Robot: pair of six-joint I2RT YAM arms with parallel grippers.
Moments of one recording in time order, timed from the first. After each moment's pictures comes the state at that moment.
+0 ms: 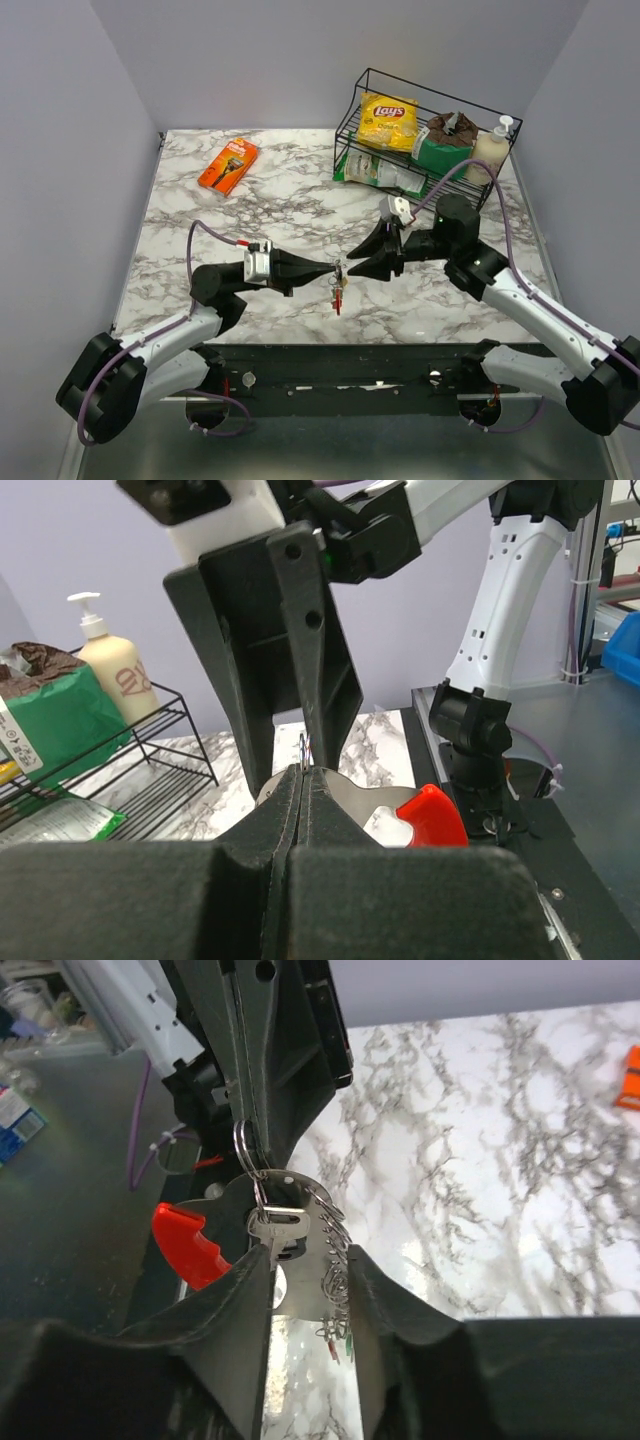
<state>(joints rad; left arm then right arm) -0.62 1.03 0.34 1.30 0.87 -0.28 0.62 1.07 0.84 0.04 -1.00 -0.08</state>
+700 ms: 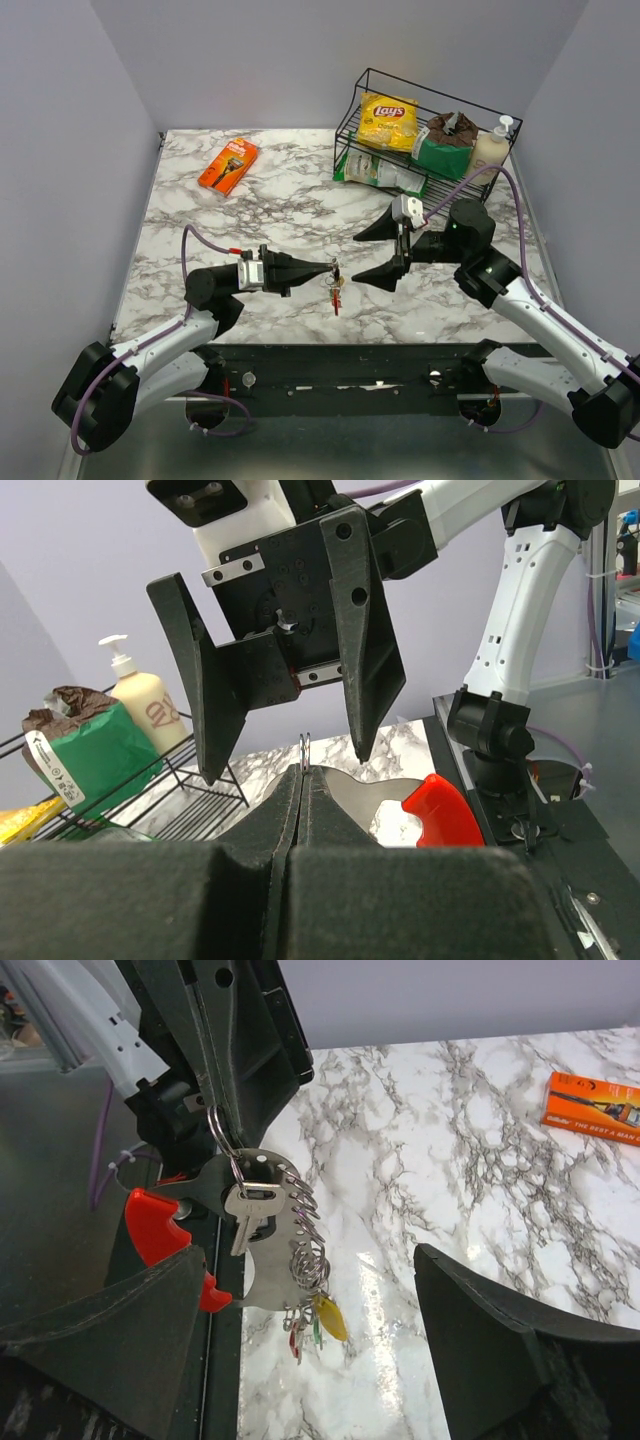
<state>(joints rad) -0.62 0.97 0.33 1.29 0.87 -0.21 0.62 0.96 0.82 0.04 -0.89 -0.09</state>
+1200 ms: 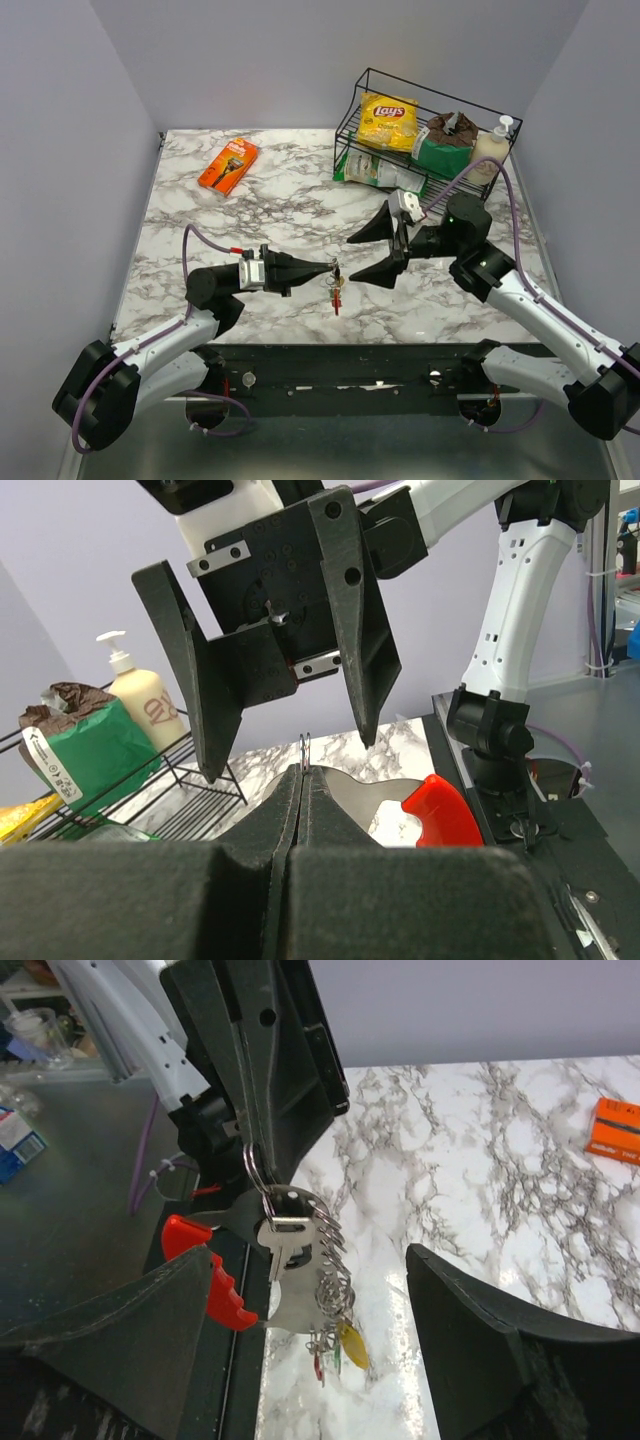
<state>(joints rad) -0.62 0.97 0.33 1.29 0.87 -0.21 0.62 1.02 0.85 0.10 -0.98 -0.04</state>
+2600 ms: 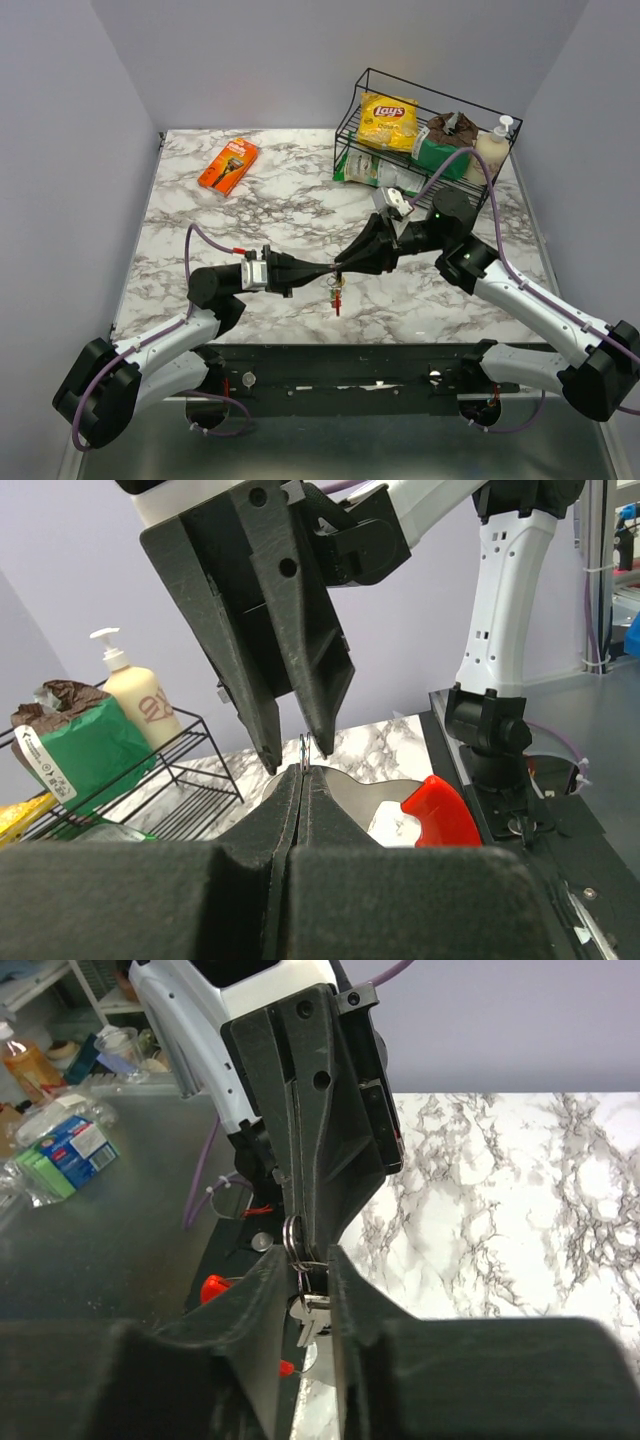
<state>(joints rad) -0.63 0.99 0.33 1.29 0.87 -0.20 0.68 1.12 0.90 0.24 -1.07 0.08</state>
